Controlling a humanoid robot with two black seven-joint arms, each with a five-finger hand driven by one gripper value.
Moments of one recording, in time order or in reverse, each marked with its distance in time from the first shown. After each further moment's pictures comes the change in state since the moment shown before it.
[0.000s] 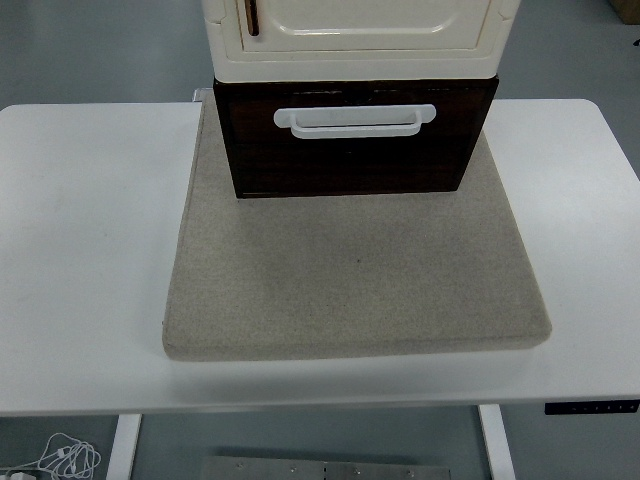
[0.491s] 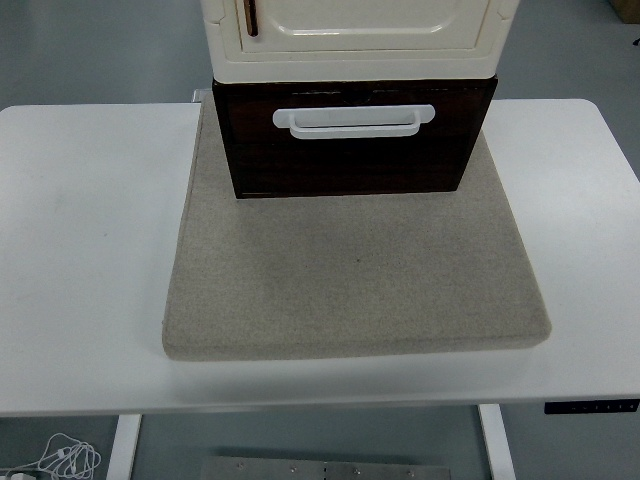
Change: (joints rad) left arm -0.261 0.067 0.302 -0.410 0.128 0.050 0.006; right arm 0.000 0.000 0.000 0.000 0.000 0.000 0.000
